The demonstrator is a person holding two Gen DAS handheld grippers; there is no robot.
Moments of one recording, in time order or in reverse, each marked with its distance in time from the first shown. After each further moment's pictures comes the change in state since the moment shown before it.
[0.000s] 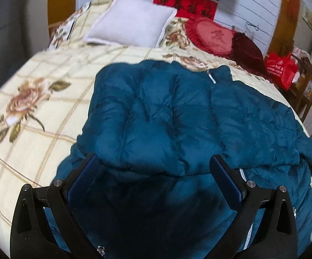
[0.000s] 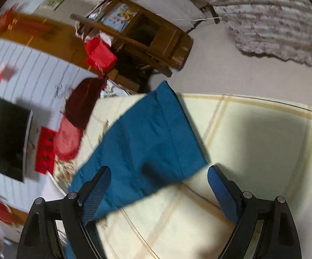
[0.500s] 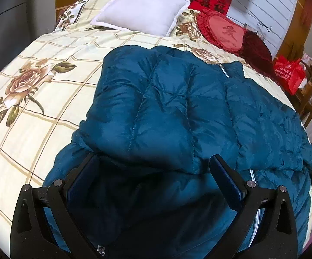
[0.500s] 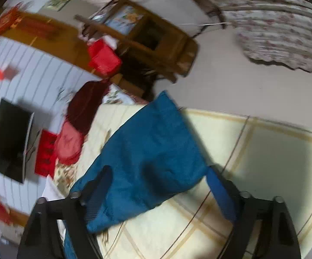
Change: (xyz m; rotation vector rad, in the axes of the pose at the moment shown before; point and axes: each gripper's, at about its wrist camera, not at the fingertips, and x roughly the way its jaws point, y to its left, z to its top) left arm 0.012 0.009 -0.004 -0.056 0.062 0.022; right arm 0.025 0.016 0.023 -0.030 -0.032 -0.028
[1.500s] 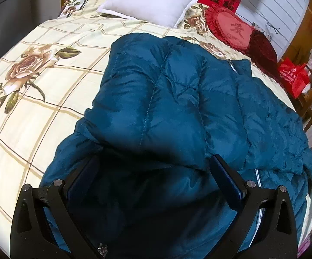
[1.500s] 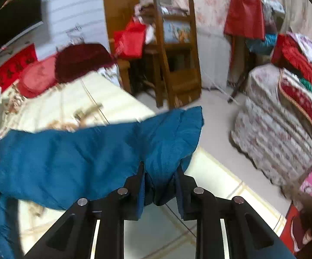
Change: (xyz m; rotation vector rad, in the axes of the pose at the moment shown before) left arm 0.004 0.014 0.002 -0.067 0.057 -0.007; right arm 0.004 0.112 -0.053 -0.734 -0.149 -0.378
